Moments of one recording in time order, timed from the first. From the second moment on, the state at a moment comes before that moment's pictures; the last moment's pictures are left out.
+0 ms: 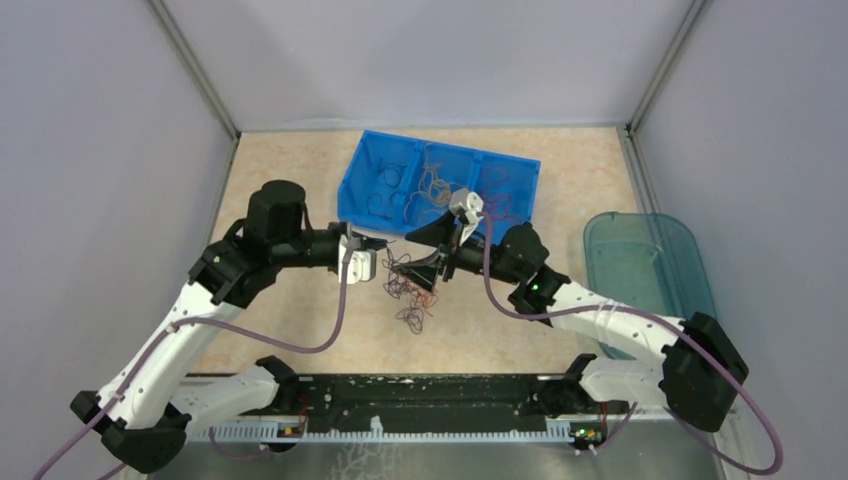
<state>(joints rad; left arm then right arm) -0.64 0.98 1.19 -0.70 0.61 1.05 0.82 1.13 0.64 0.65 -0.46 0.32</state>
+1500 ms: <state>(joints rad) -0.64 1.09 1.76 -0.52 0.64 0.74 0.97 1.43 0.56 1.01 -0.15 0.42</state>
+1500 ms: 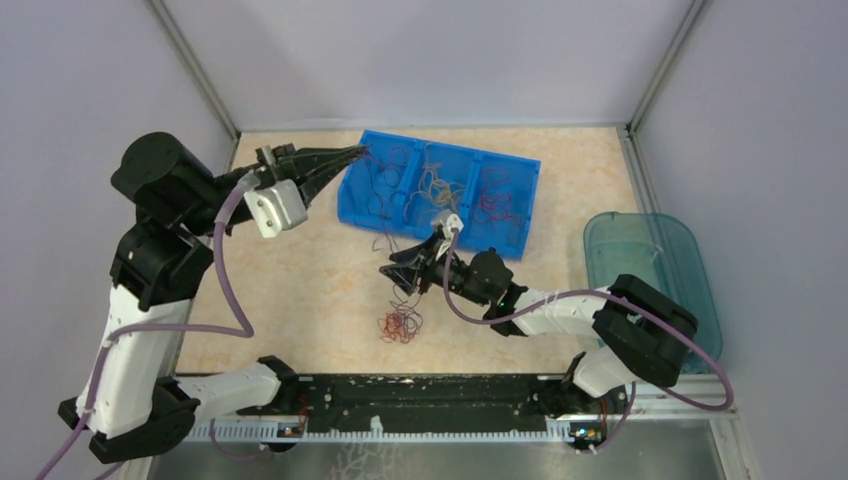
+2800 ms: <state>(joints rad) -0.64 1.05 1.73 0.17 0.25 1.09 0.94 1.16 0.49 0.75 -0.02 0.25</state>
